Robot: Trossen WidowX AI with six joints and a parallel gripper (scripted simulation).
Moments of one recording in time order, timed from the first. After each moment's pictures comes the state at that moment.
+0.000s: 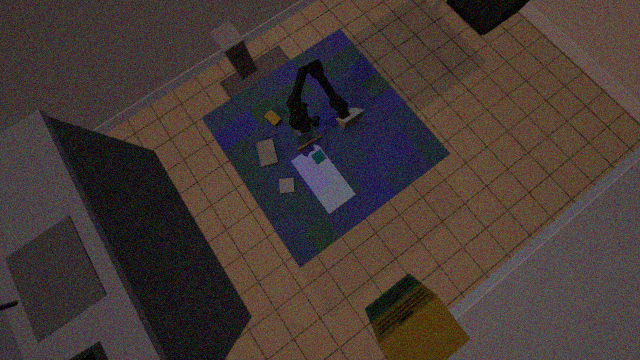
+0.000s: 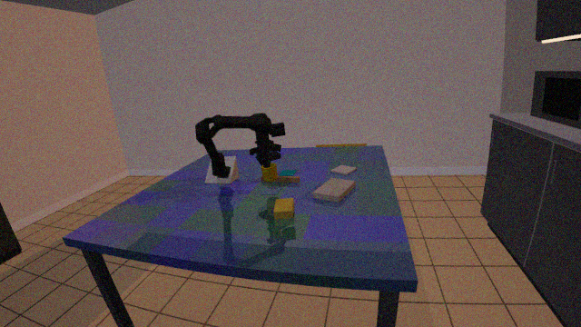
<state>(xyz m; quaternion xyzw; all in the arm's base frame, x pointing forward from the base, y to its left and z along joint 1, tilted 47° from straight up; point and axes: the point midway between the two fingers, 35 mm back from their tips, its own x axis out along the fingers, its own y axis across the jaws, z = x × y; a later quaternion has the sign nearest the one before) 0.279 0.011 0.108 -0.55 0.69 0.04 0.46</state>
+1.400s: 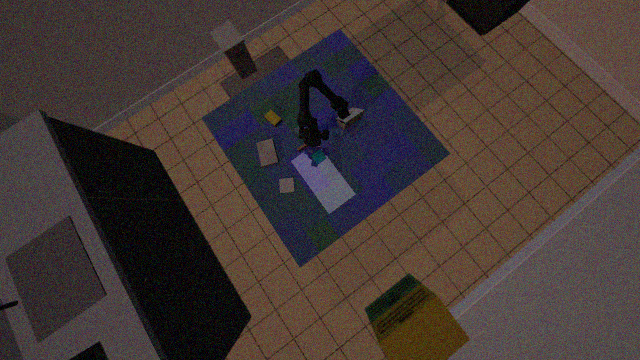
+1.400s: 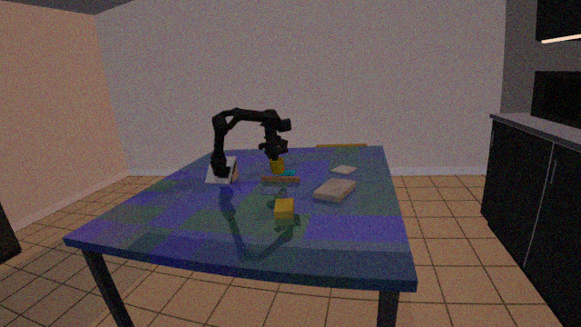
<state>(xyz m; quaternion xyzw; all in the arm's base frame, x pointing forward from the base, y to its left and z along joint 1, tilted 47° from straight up) 0.278 0.083 0.027 -0.55 0.69 0.04 0.46</state>
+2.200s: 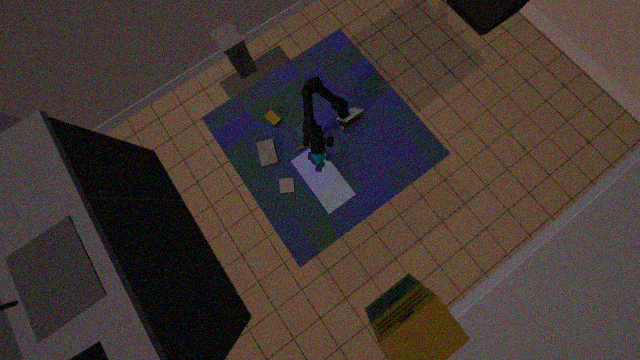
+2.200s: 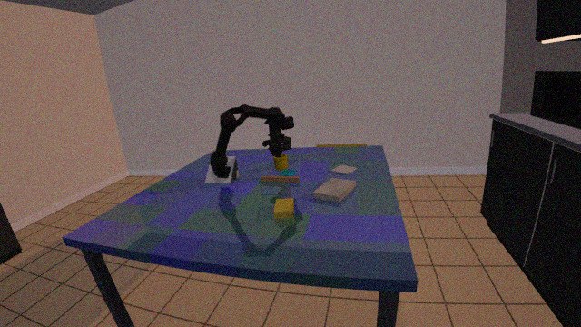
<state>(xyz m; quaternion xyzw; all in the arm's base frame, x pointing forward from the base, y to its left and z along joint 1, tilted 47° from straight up) 0.279 0.121 -0.010 -0.55 0.69 0.04 0.46</state>
